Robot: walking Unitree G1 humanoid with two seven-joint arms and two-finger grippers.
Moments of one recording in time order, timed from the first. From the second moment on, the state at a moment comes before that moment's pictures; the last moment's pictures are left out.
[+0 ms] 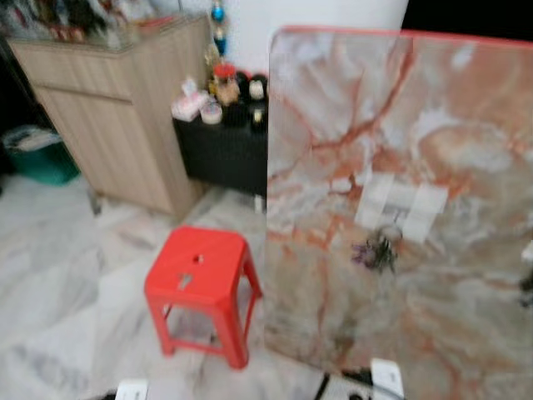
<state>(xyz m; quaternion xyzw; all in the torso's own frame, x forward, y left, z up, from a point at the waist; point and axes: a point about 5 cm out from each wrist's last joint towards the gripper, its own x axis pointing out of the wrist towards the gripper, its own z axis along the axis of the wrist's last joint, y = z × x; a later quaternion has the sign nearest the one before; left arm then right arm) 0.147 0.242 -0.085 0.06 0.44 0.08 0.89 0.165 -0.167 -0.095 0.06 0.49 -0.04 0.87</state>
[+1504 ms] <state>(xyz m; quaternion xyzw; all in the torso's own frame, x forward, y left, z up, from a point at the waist) 0.154 0.241 -0.083 0.05 0.43 0.09 0.90 0.161 -0.170 -0.096 0.08 0.50 -0.05 0.86</state>
